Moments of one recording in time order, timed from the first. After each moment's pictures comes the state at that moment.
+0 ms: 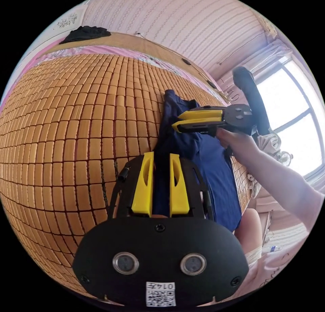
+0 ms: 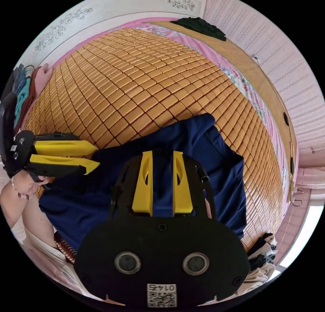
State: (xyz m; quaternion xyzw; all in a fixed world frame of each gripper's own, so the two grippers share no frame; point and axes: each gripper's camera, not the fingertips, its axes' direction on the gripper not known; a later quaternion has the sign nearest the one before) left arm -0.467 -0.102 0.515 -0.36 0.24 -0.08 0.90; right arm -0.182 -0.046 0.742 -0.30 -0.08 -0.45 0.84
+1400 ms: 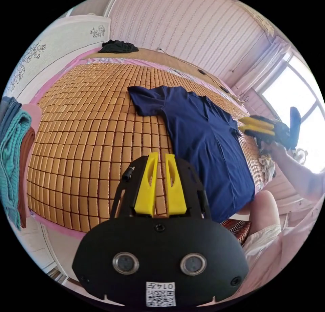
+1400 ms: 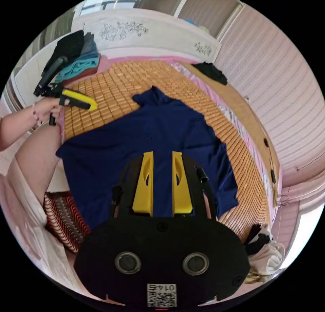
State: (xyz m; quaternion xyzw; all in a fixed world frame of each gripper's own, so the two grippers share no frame) left arm -0.517 -0.002 0.305 -0.30 0.13 -0.06 0.94; right arm -0.036 0.147 0.437 -0.19 -0.09 -0.51 0.83
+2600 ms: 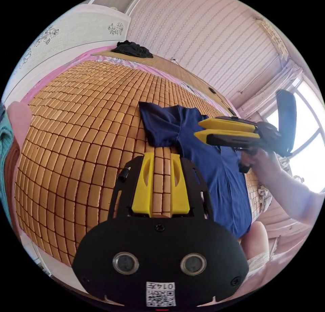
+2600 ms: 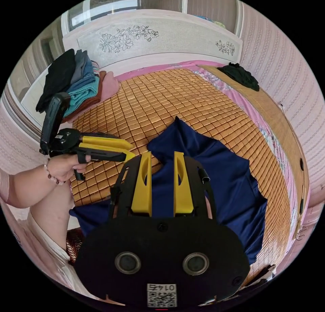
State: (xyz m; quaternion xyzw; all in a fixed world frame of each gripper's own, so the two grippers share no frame) left arm -0.564 -0.017 0.395 -0.26 0.13 -0.15 0.94; right arm -0.197 0.096 0.606 -0.19 -0.23 -0.51 0.81
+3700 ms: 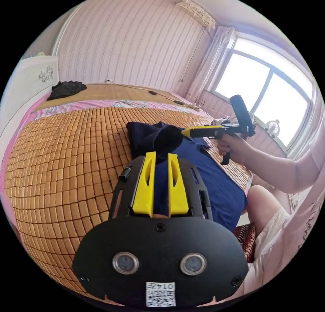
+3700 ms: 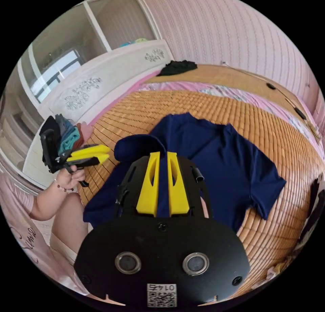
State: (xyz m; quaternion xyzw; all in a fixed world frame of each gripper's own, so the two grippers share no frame) left arm -0.472 -0.040 0.379 -0.20 0.28 0.04 0.94; right arm 0.106 0.053 0.652 -0.23 -0.18 -0.23 0.93
